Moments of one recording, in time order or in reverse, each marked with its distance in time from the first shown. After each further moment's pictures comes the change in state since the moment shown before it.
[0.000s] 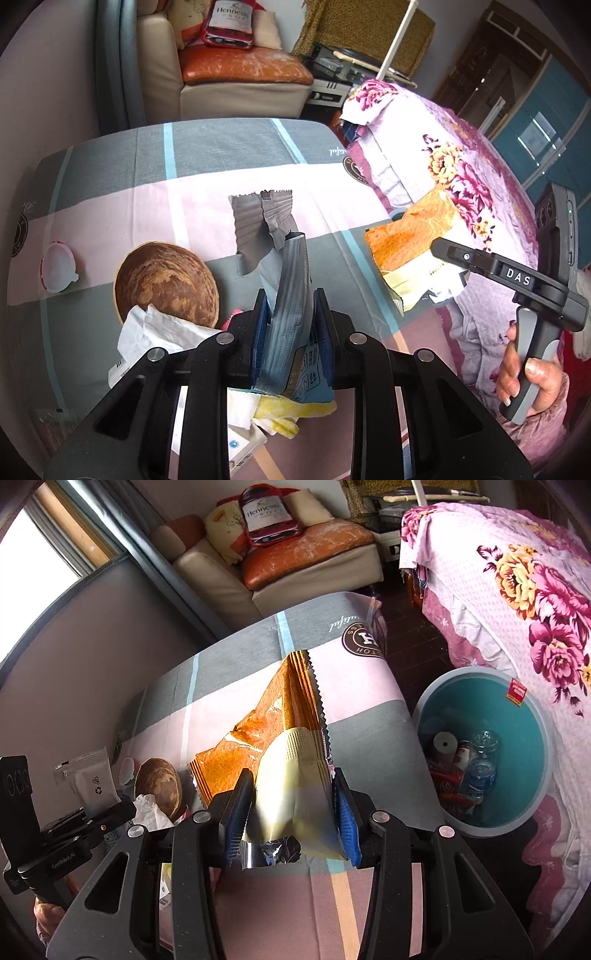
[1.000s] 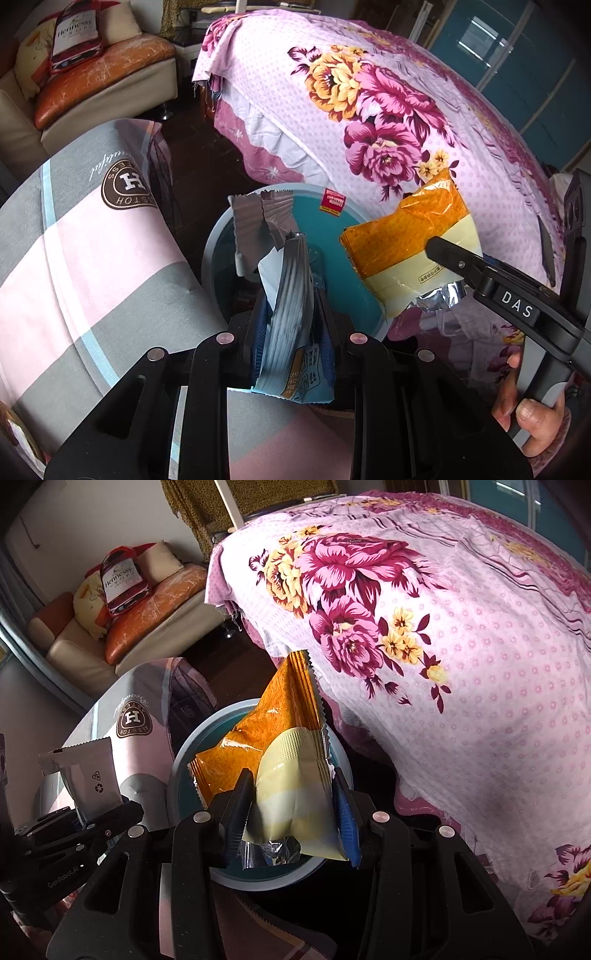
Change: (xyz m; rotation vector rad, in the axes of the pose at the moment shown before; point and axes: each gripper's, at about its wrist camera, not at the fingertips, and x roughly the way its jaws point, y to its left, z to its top) left arm 0.190 -0.244 0.052 0.333 0.178 -0.092; right arm -0.049 -0.231 0.011 0.284 -0.133 -0.327
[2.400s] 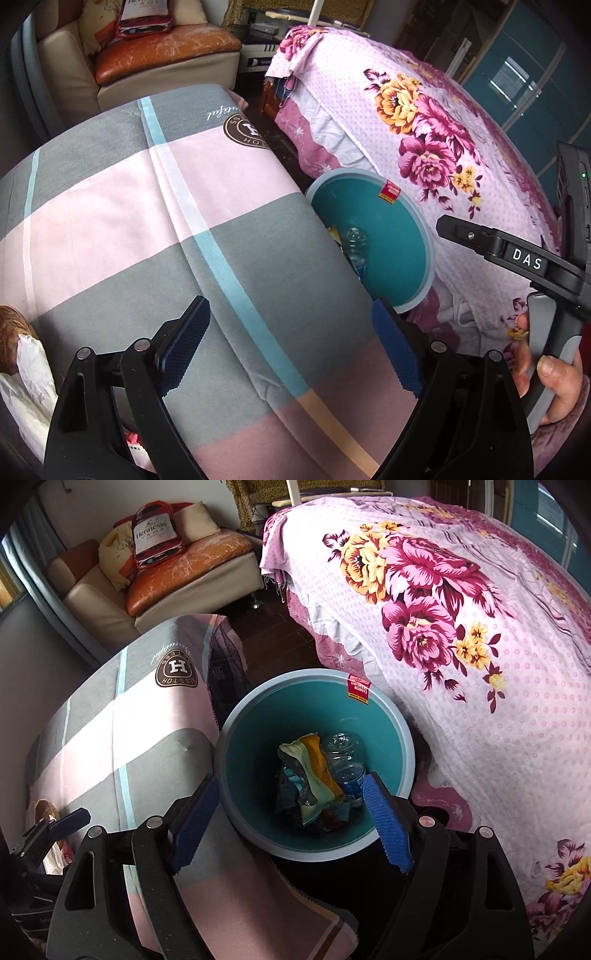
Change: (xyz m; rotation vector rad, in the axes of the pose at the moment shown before) left arm -0.069 0.095 -0.089 -0.175 -0.067 0.033; right arm -0.005 0.096 -0.027 -0.170 0.087 -0.013
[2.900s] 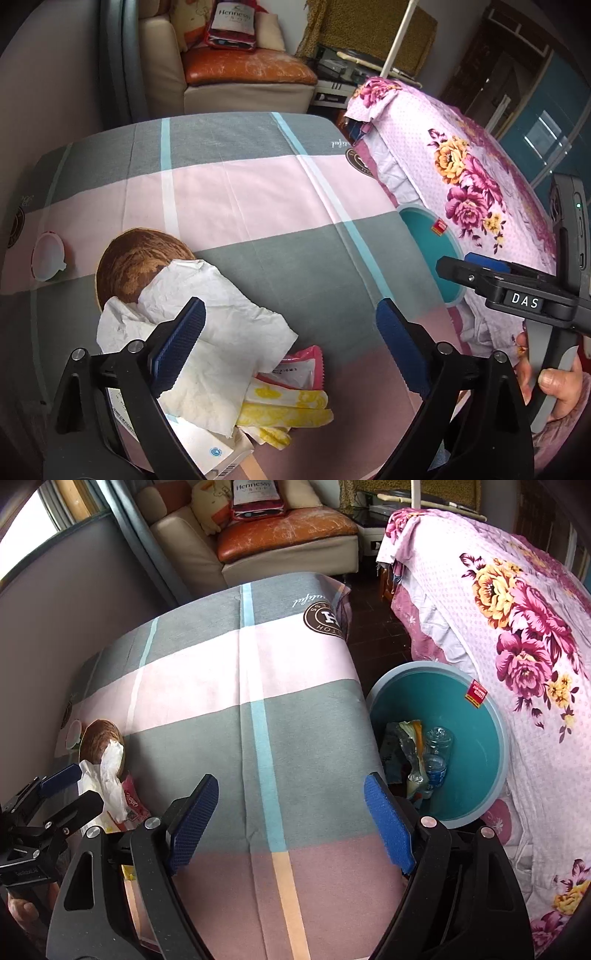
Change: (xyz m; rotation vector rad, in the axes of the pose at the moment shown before) left arm -0.103 0.113 -0.067 -0.180 -0.143 0.115; right arm -0.014 0.148 -0.046 -0.281 0.084 0.145
